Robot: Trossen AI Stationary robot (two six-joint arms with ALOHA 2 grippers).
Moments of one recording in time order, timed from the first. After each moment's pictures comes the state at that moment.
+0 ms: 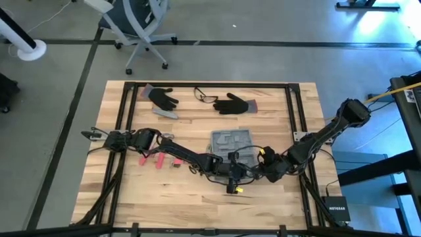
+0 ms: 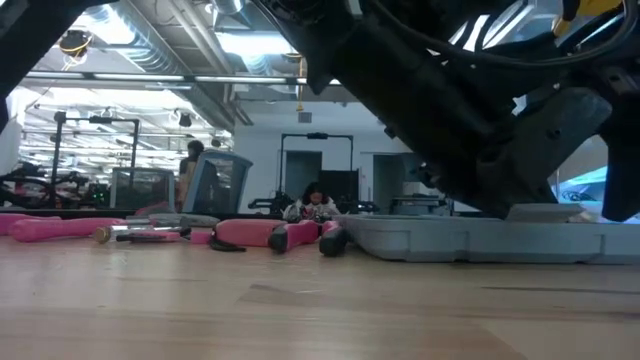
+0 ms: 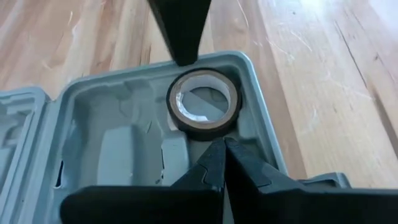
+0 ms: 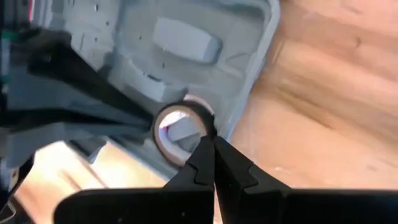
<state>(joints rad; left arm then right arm) -0.25 2.41 1.77 -0.07 -0.25 -0.06 0.62 1.29 0.54 -0.39 0.26 1.72</state>
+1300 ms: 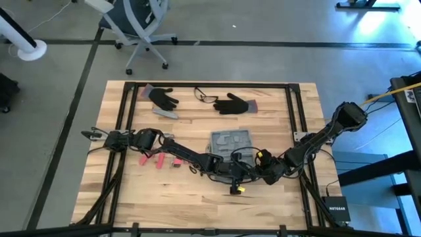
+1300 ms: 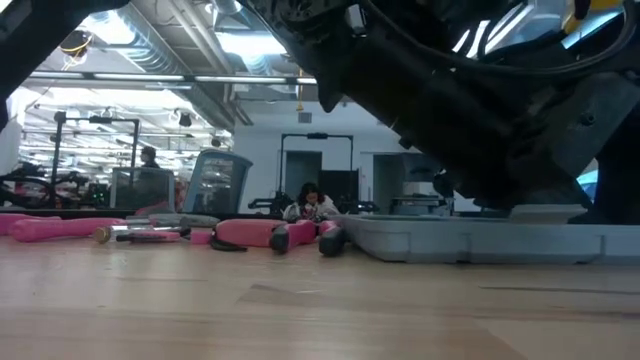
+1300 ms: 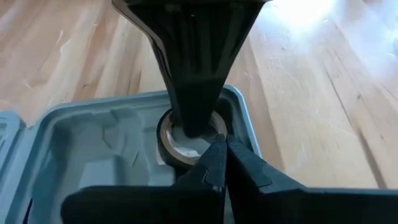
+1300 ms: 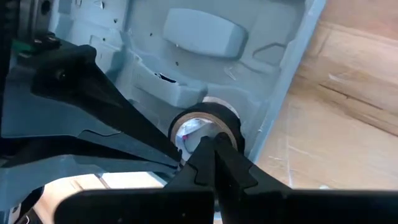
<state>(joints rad) -0.23 2.47 1.77 0.03 -0.20 -0.09 0.62 1.40 0.51 -0.20 0.26 1.74</state>
